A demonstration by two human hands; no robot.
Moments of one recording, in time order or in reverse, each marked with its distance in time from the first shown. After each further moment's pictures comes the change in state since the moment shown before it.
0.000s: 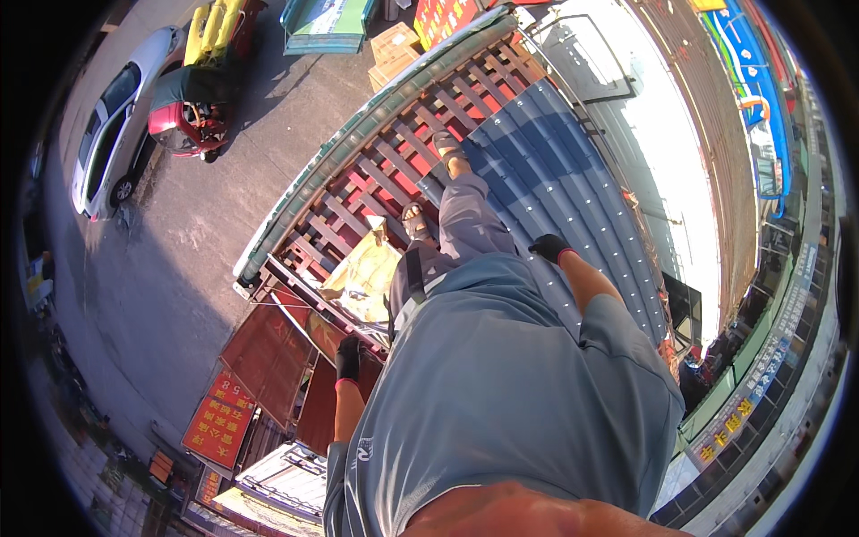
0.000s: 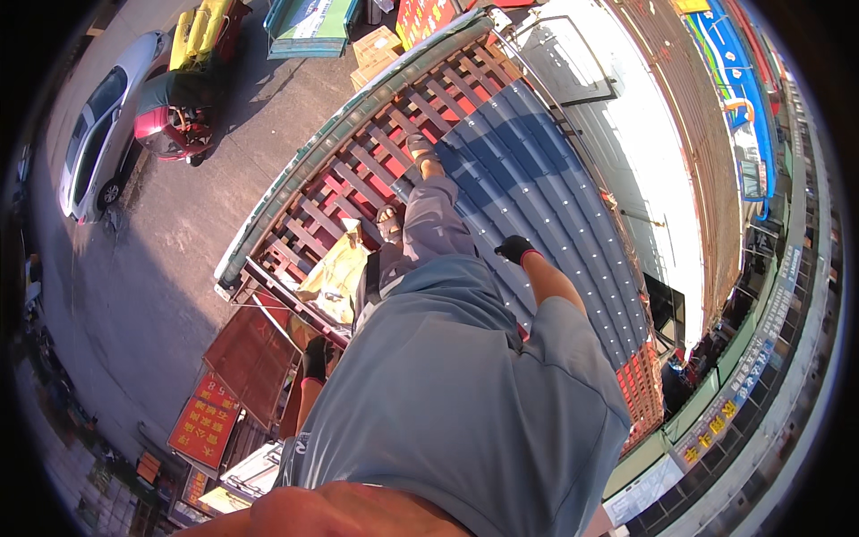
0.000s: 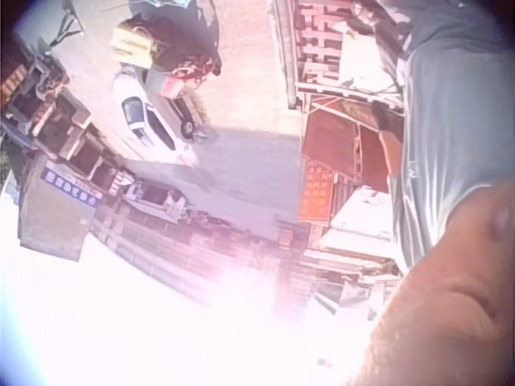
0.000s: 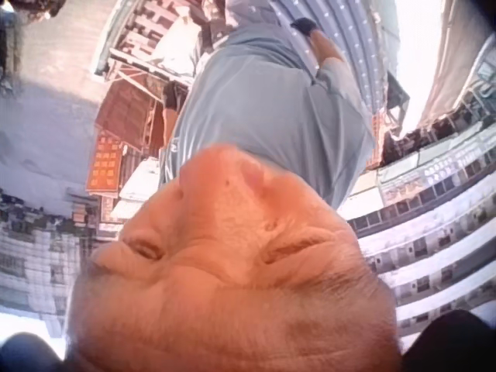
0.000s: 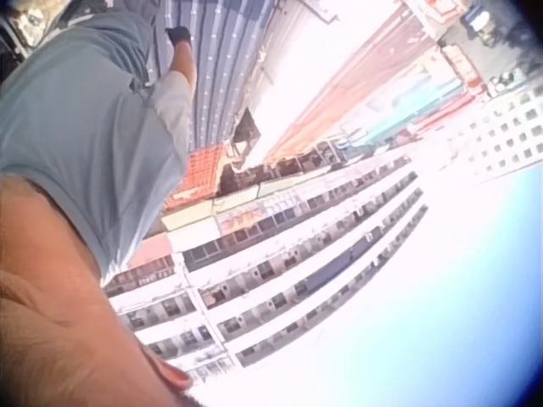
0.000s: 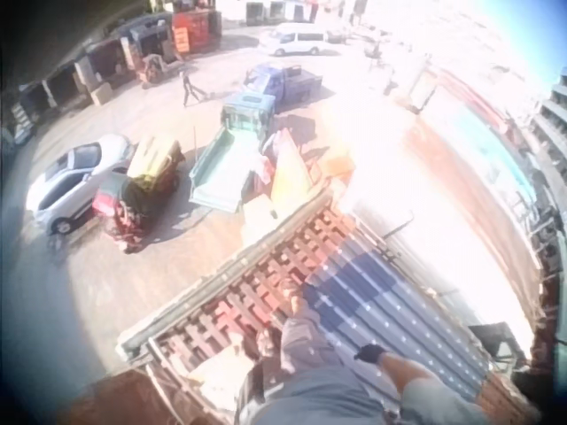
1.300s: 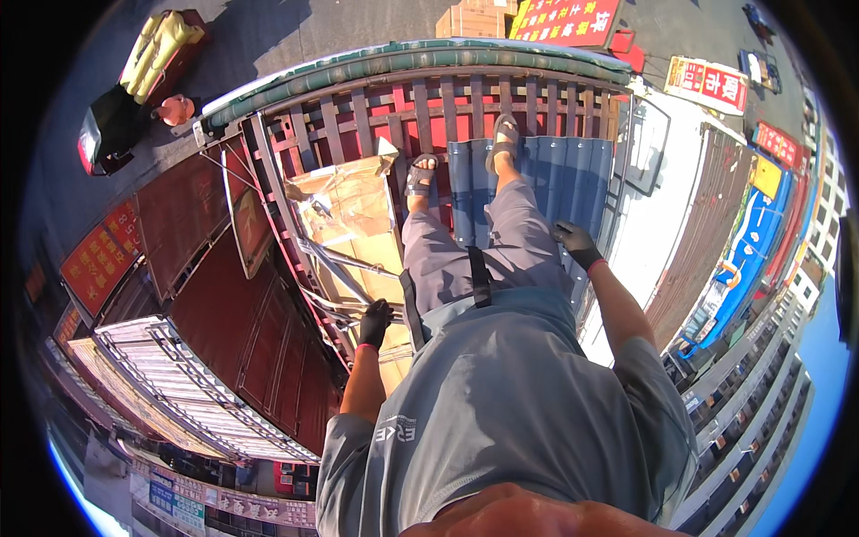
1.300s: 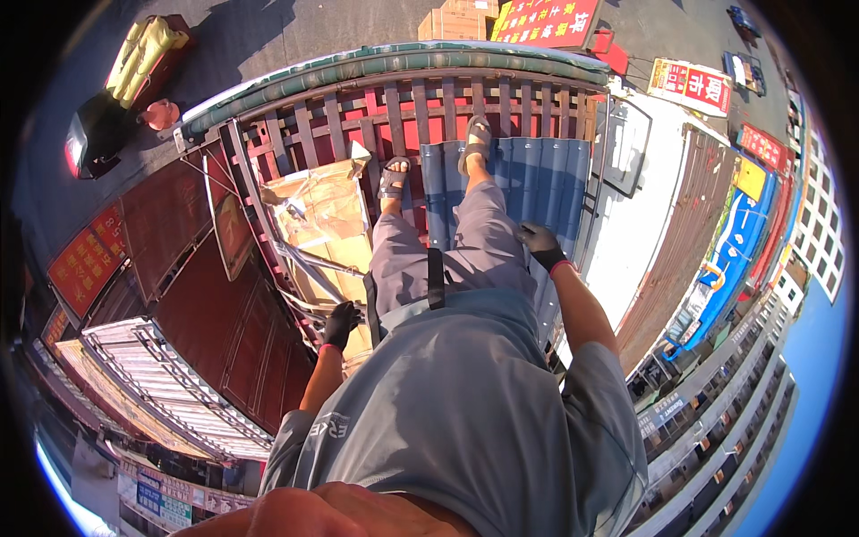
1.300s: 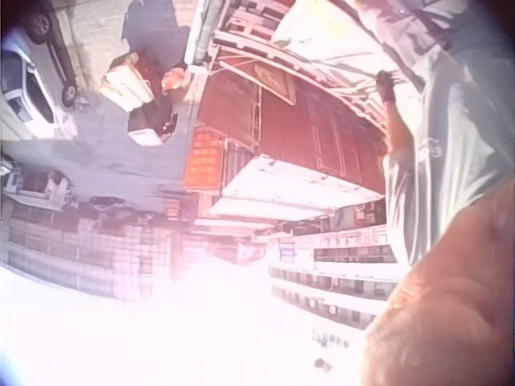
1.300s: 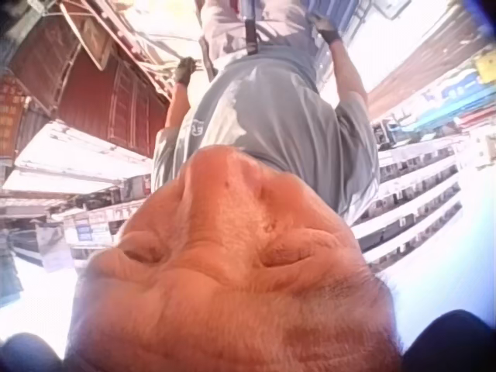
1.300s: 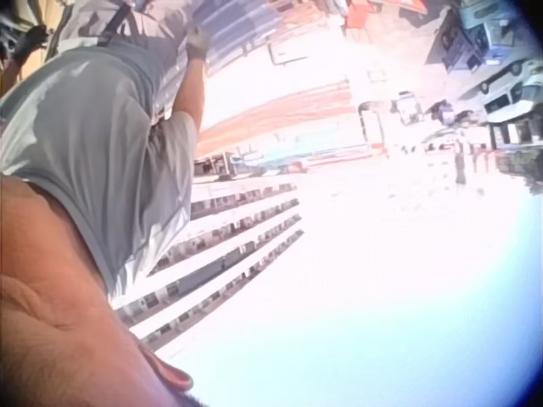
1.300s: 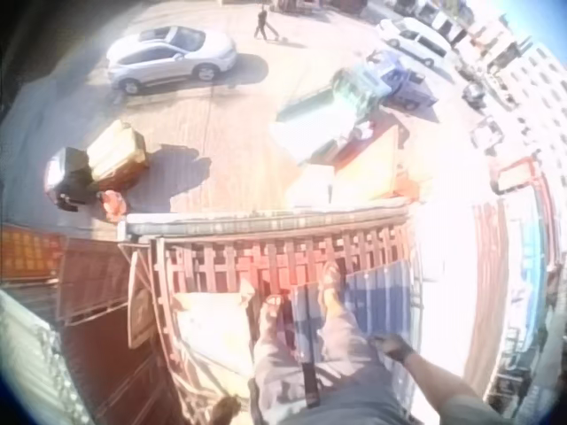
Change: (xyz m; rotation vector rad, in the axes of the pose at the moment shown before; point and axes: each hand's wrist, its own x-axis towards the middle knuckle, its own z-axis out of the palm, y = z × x) left_hand -0.027 -0.052 0.180 -0.725 0.060 -0.418; right_hand 0.061 -0.104 -0.180 0.430 0.086 -0.057
